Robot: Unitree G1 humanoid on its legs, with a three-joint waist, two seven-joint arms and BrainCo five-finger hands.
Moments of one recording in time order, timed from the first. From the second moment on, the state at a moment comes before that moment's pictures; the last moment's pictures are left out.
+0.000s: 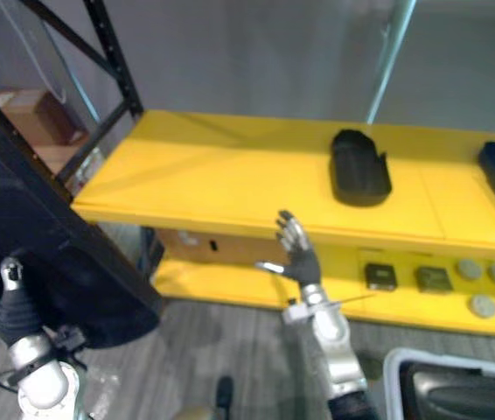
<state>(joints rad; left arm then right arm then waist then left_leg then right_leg) 0.27 0.03 0.26 -0.38 0.14 -0.36 0.34 0.04 -0.08 0.12 0.10 0.28 -0.31 0.04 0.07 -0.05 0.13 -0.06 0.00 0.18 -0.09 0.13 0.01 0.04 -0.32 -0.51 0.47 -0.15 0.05</state>
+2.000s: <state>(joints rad) -0.33 0.50 0.30 0.45 0.26 0.26 0.31 0.29 -0.08 -0.25 -0.20 0.30 -0.31 0.04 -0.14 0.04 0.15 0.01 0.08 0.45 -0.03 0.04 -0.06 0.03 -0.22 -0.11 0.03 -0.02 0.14</state>
